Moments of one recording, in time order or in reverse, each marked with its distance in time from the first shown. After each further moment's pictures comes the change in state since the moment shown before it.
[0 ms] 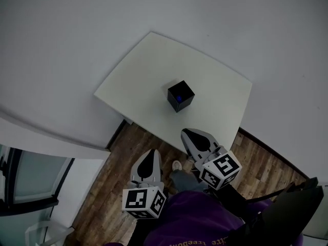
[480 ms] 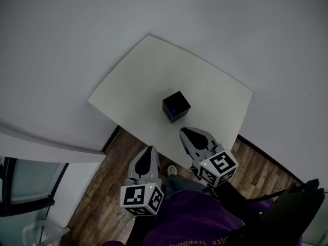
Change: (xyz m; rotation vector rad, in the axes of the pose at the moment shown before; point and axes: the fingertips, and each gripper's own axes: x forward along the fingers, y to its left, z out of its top) left arm 0.065 0.001 0.013 -0.012 -0.002 0.034; right arm 0.032 -0.061 0.002 -0.057 0.066 0.017
